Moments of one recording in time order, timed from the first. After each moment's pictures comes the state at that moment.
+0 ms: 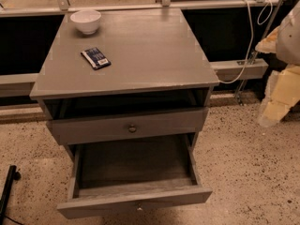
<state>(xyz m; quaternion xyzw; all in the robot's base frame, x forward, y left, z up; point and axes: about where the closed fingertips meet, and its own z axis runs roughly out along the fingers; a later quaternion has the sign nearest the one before) 0.438 -0.217 0.976 -0.60 0.78 -0.03 0.16</state>
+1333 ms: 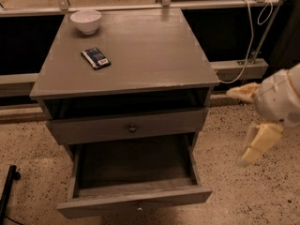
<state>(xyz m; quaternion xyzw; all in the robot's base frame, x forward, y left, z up) 0.424 -0.193 0.868 -0.64 0.72 0.11 0.24</state>
